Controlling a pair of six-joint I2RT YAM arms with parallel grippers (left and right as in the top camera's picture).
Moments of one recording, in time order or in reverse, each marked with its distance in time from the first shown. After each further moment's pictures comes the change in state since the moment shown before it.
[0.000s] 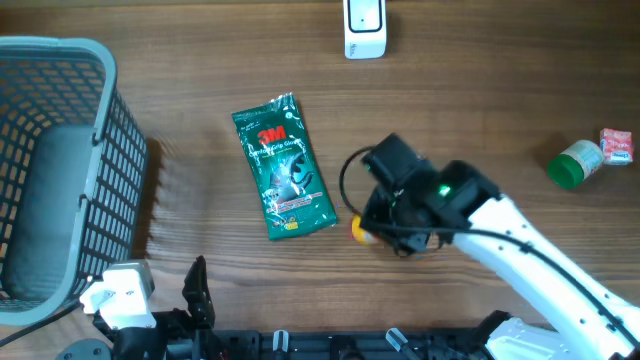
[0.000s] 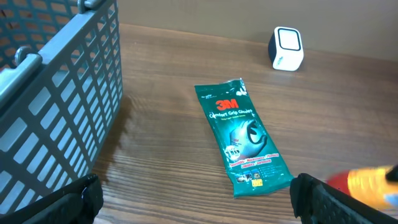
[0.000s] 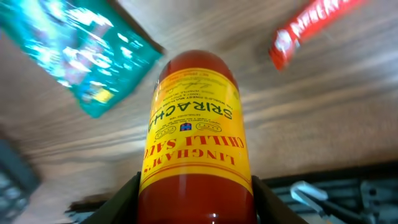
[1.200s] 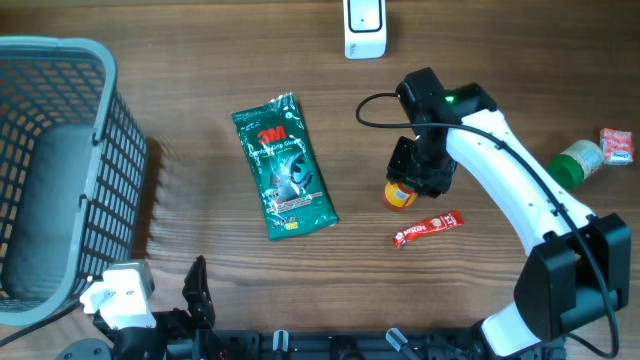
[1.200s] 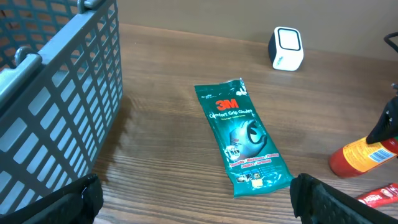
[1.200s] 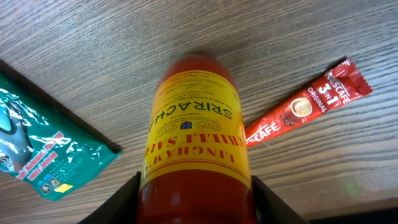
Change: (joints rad) left arm 0.000 0.000 0.000 0.000 0.000 0.000; right arm -0.312 0.363 0.184 -0.068 0.038 -0.365
